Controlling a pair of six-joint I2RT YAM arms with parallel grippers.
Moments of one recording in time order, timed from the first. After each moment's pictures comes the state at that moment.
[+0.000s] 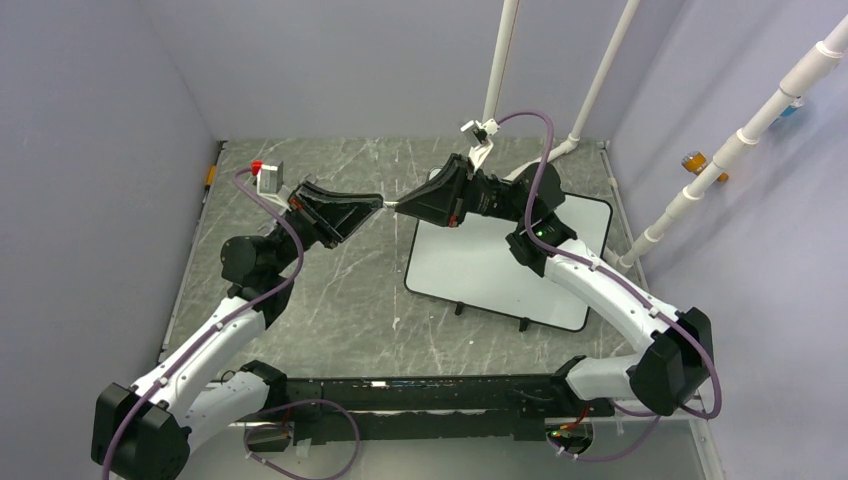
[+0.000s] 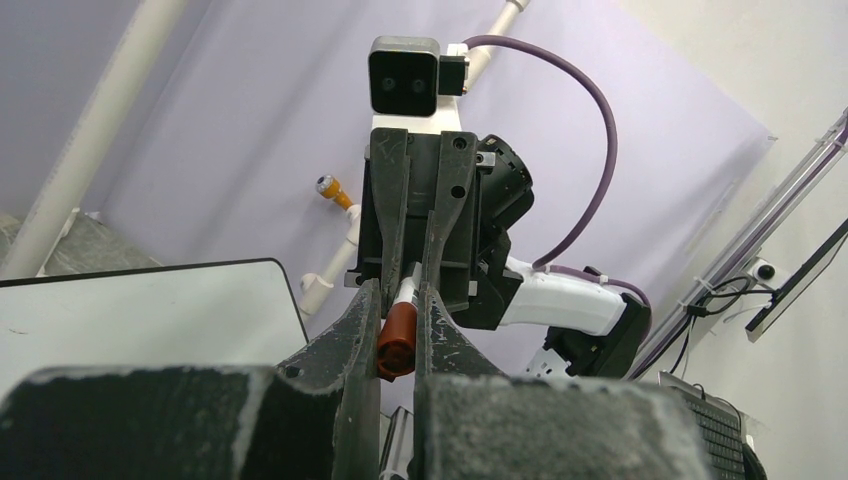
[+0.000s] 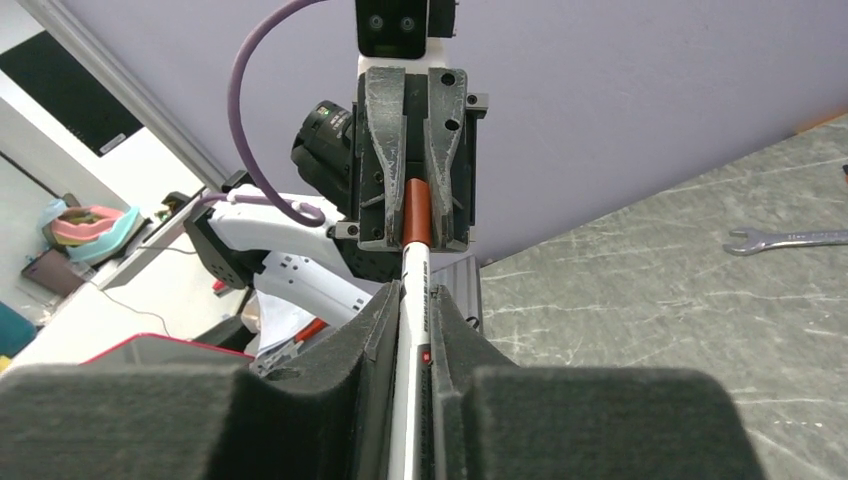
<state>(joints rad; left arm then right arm) -0.44 0.95 0.64 0.96 0.55 -1.07 0.63 1.29 1.10 0.56 -0.84 0.82</state>
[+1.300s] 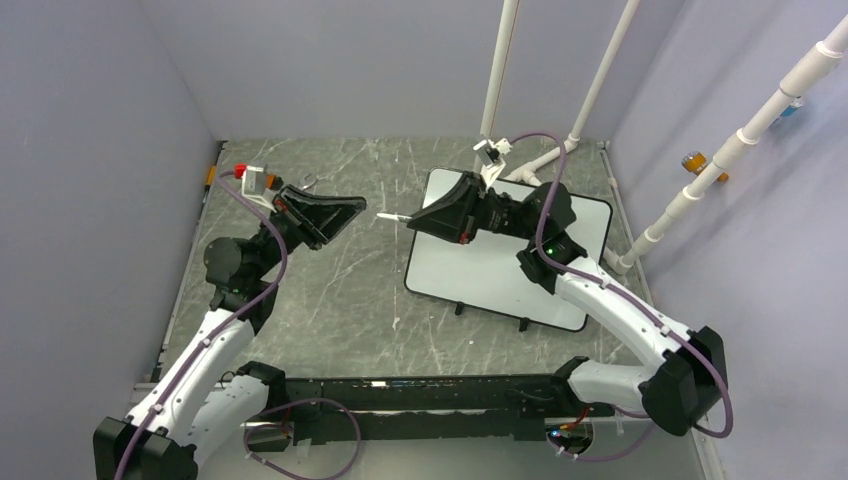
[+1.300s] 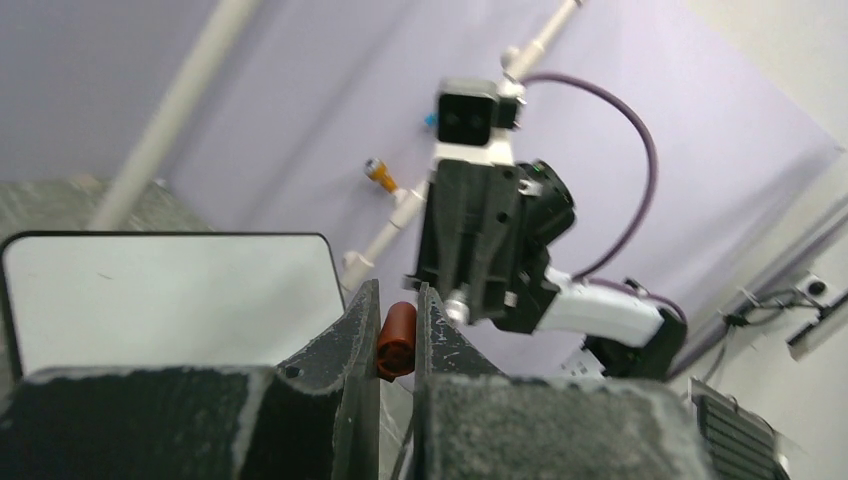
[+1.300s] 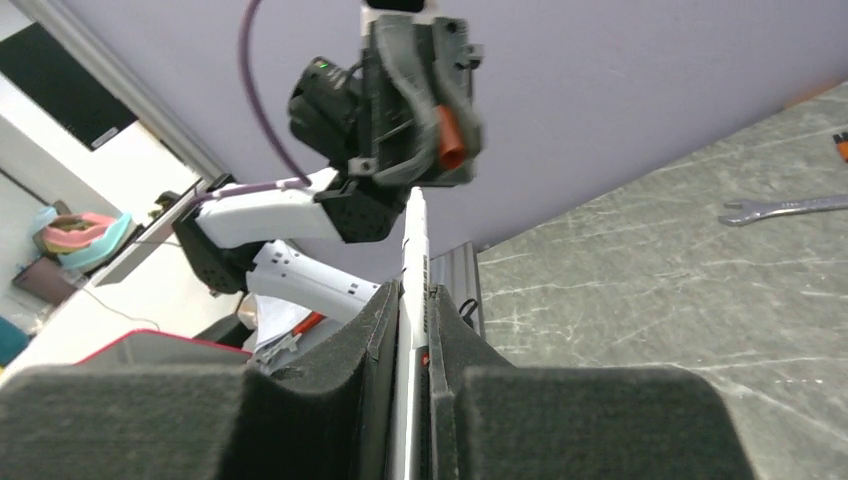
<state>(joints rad) -0.33 0.84 0.63 0.78 0.63 -1.07 0.62 1.20 0.96 0.58 -0.83 0.82</state>
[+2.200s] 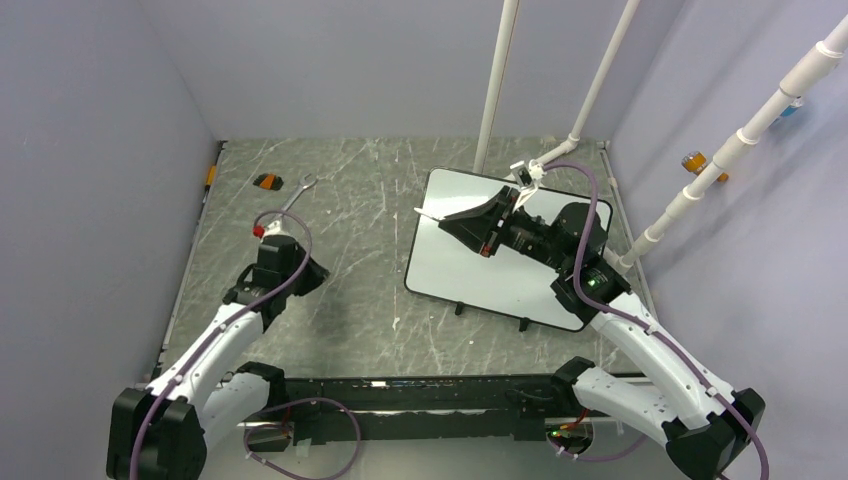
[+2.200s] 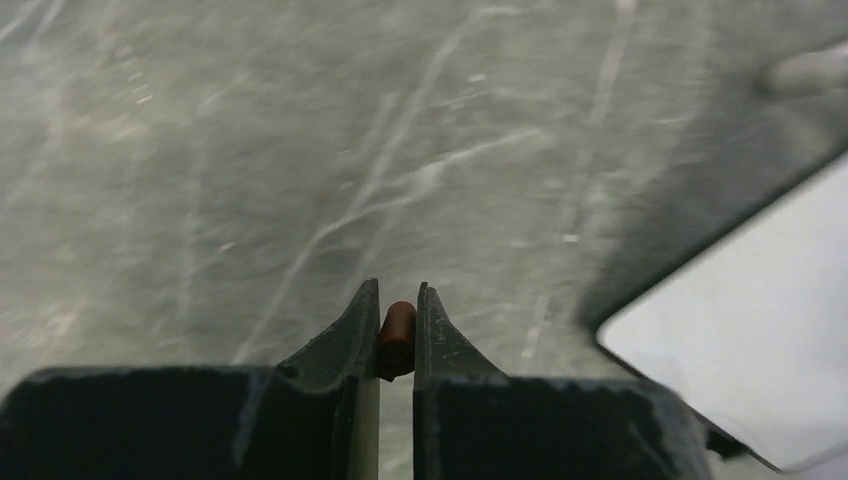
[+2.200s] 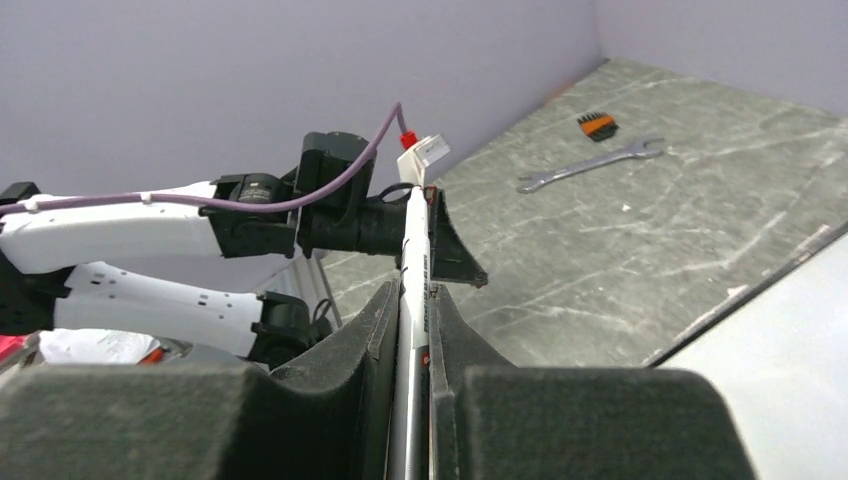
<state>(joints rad) -0.24 0.92 0.52 -0.25 0.01 -0.75 0.60 0.90 0.90 0.15 -0.51 0.50</state>
